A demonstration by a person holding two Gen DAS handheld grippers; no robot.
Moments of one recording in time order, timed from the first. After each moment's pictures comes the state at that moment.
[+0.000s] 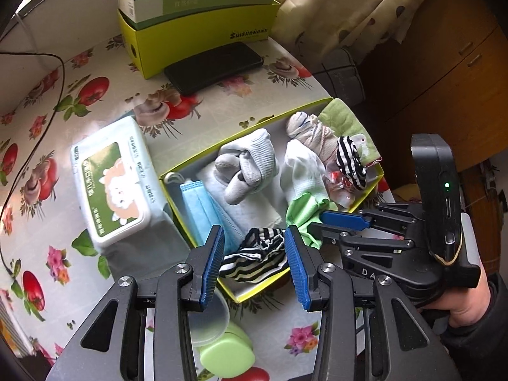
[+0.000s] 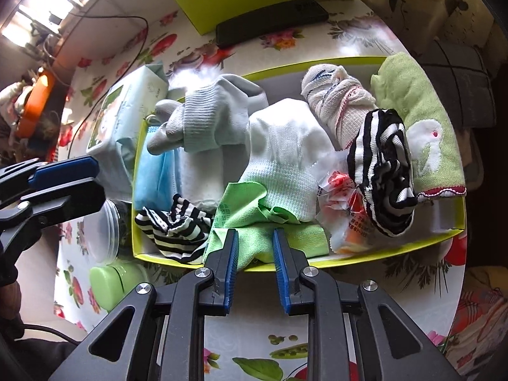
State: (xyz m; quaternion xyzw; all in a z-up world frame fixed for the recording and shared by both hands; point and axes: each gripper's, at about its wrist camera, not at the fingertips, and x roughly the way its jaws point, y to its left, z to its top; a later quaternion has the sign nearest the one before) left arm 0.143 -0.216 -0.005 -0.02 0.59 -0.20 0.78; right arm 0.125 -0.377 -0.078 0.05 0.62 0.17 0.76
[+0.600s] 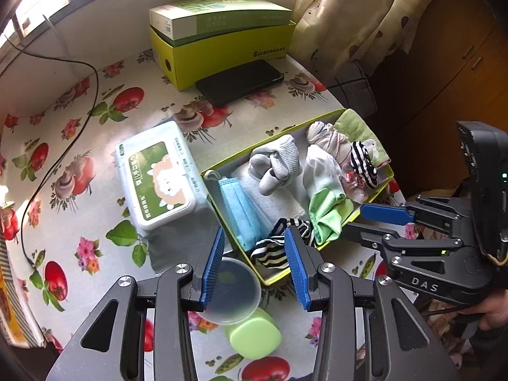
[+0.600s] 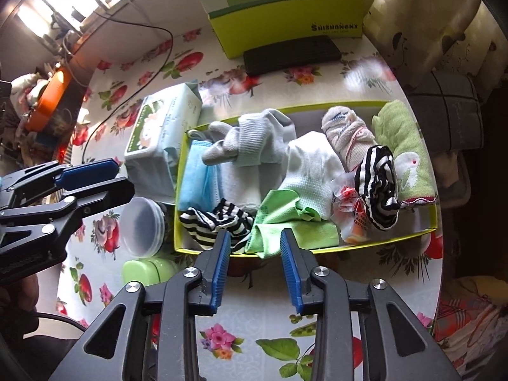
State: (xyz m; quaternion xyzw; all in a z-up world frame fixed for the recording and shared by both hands) left arm 0.117 -0.187 0.016 0.00 0.56 -0.17 0.81; right arm 0.096 -0.352 -0.022 0.02 0.59 0.17 0.79
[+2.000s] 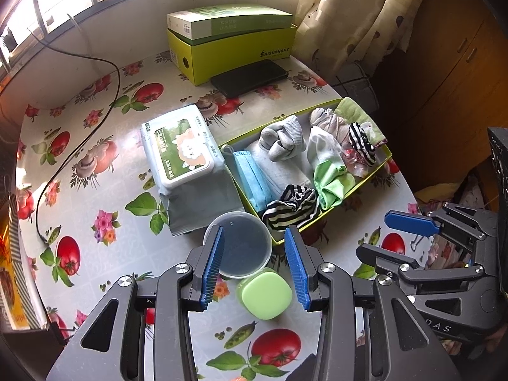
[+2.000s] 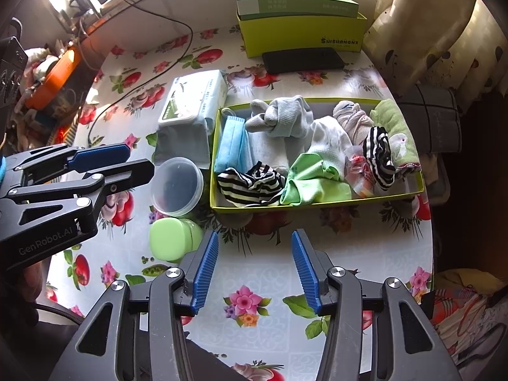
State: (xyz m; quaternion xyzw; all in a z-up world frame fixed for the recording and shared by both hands) left arm 0.067 -0.171 0.025 0.01 0.55 -0.15 0.82; right arm 0.025 -0.315 0.002 -0.02 0.57 0.14 0.81
